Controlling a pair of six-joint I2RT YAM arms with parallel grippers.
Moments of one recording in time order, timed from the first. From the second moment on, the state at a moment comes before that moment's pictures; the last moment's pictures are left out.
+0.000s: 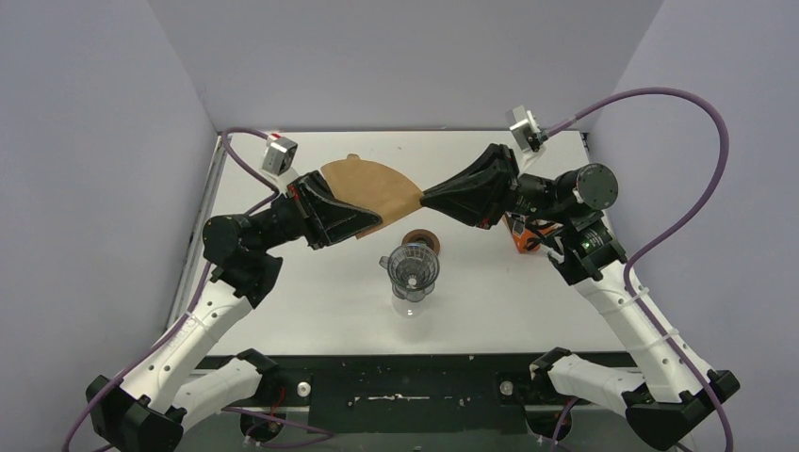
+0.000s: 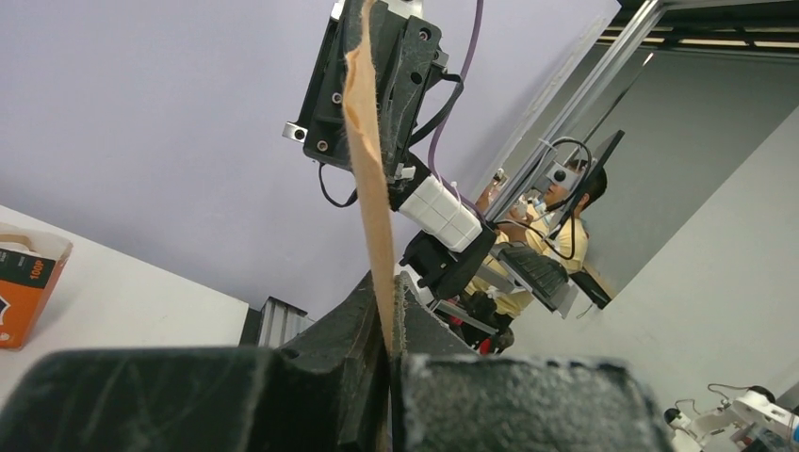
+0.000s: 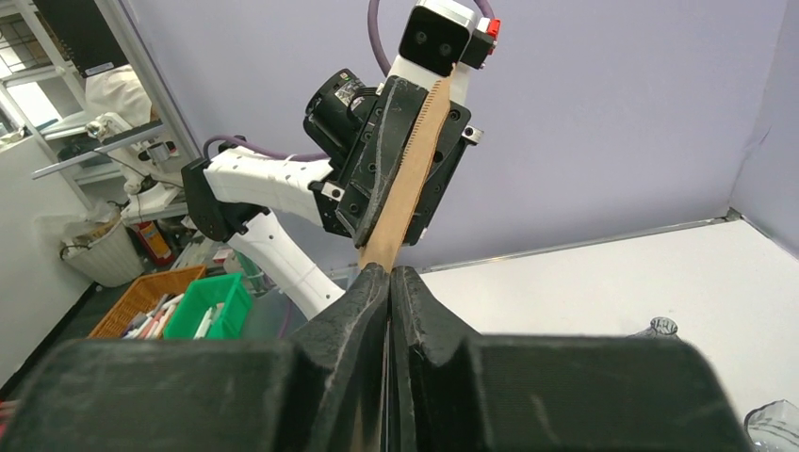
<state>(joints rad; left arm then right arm) -0.54 0.97 0.91 0.78 0.78 -1.25 0.54 1.05 1.27 0.24 -0.93 0.58</state>
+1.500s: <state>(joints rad) -0.53 1.01 0.86 0.02 1.06 -0.56 0.55 1.22 1.44 -0.39 -0.86 0.34</state>
